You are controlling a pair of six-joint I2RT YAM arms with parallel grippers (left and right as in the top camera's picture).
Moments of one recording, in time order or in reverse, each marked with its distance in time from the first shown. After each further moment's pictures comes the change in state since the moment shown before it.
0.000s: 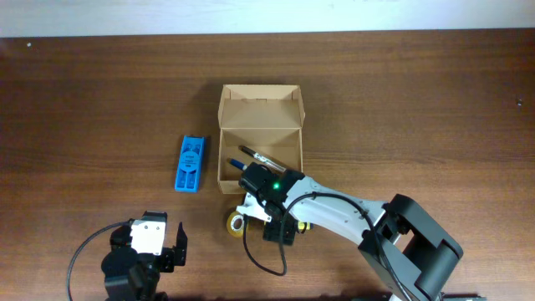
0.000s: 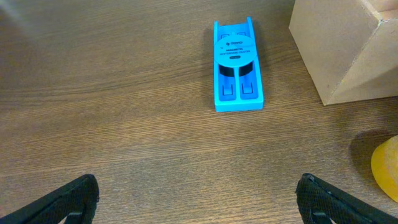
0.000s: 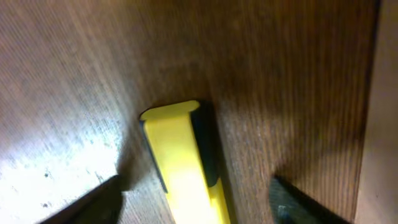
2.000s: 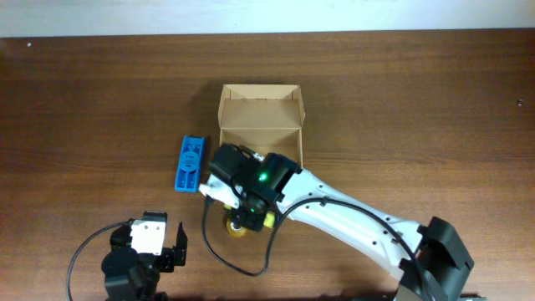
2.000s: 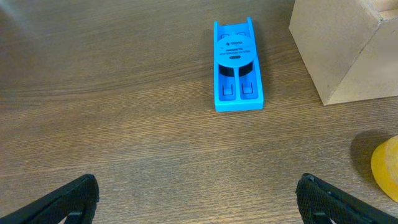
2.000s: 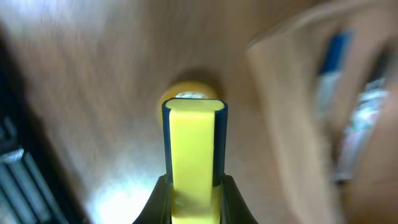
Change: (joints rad) left arm 0.000 0.000 0.000 0.000 0.000 0.000; right arm 0.097 -0.078 0.397 -0.238 -0.078 0.177
